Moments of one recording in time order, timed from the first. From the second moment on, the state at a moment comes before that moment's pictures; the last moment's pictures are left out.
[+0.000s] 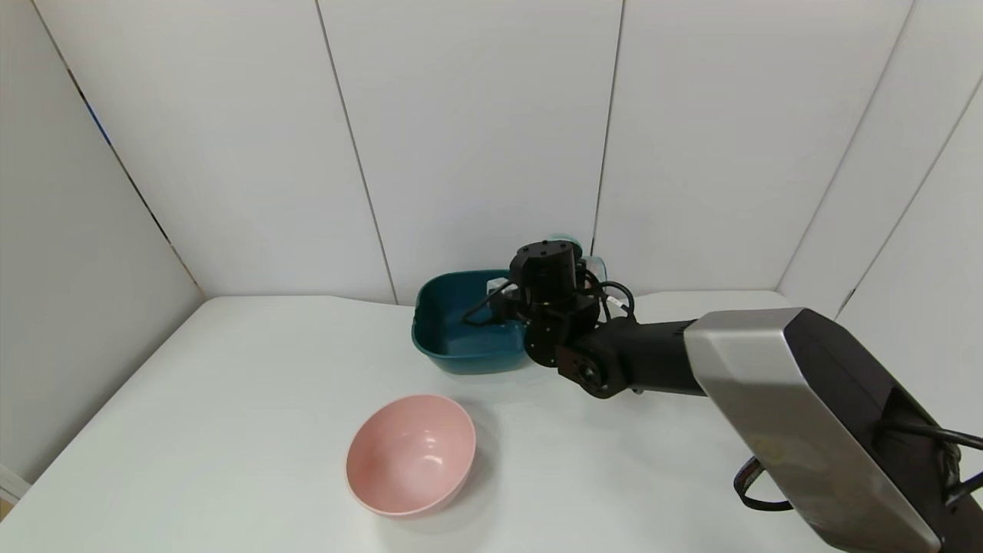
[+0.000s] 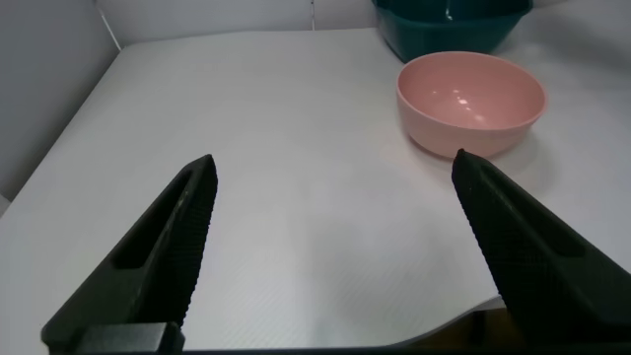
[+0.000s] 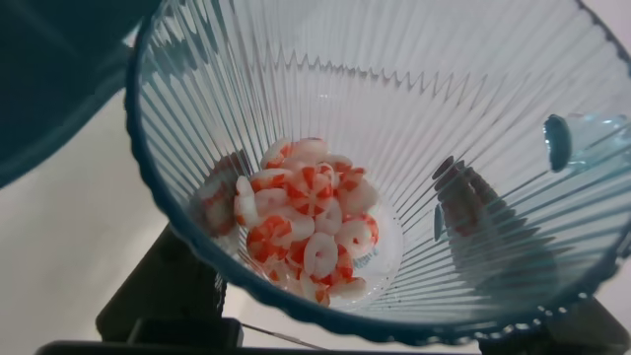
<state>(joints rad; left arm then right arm) 0.00 0.00 0.00 0.00 -0.03 0.04 0.67 2.55 -1.99 -0.37 -0.89 -1.43</state>
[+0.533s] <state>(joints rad) 0.00 0.00 0.00 0.00 -0.03 0.04 0.71 2.57 -1.99 -0.53 -0.98 -1.65</state>
